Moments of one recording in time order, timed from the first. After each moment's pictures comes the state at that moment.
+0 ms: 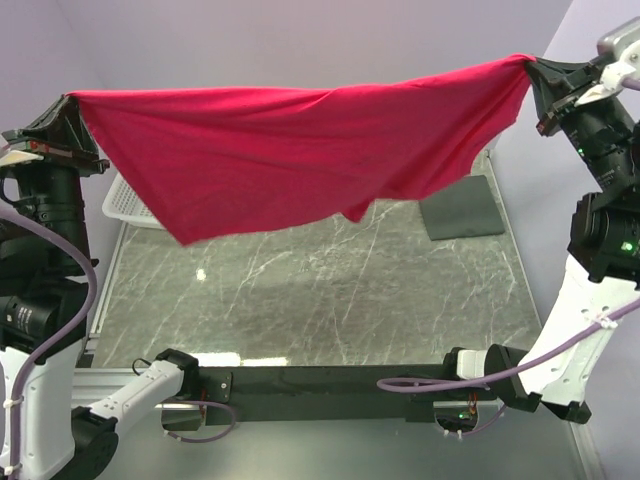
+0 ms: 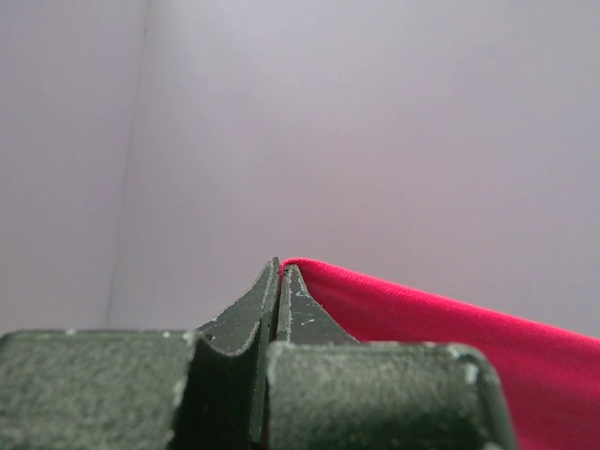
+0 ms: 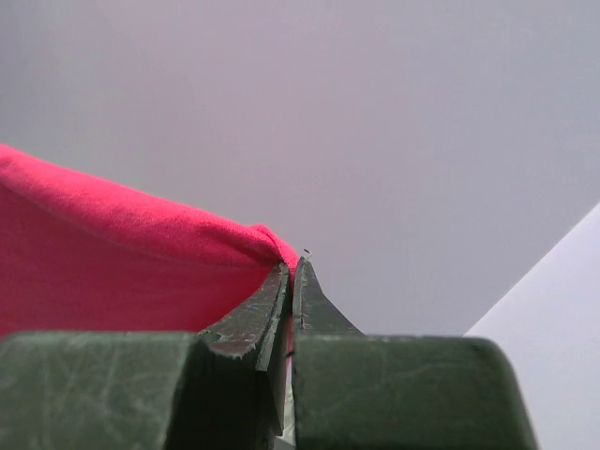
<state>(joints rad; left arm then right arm) -0.33 0.90 1.71 -0.23 -0.45 -0.07 -0.24 1.29 2.27 -0.61 -0.65 -0.24</state>
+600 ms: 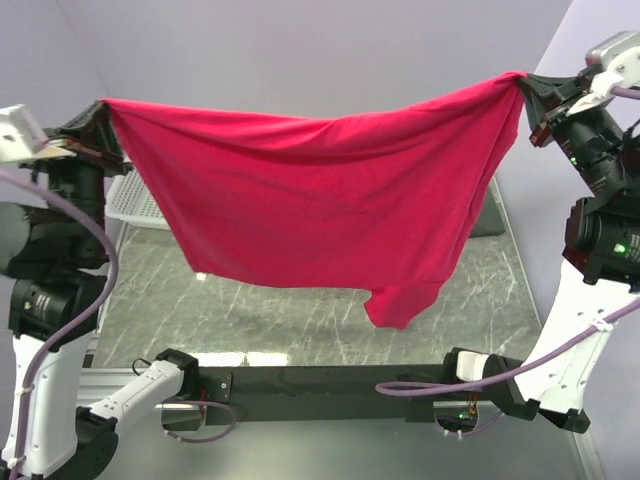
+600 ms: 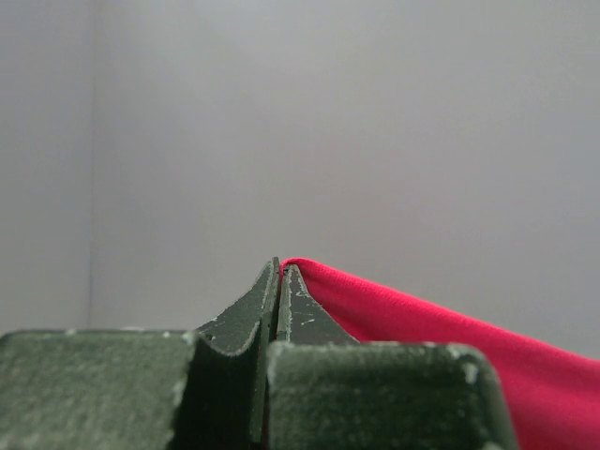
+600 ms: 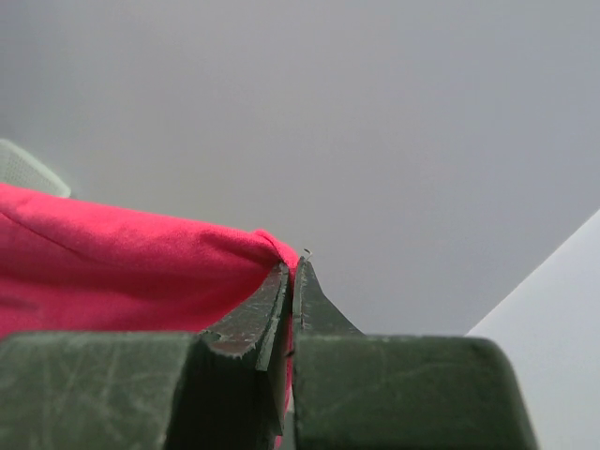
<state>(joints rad) -0.33 0.89 1.65 -0.23 -0.38 -0.08 -0.26 1.24 2.17 -0.60 -0.67 -0.22</state>
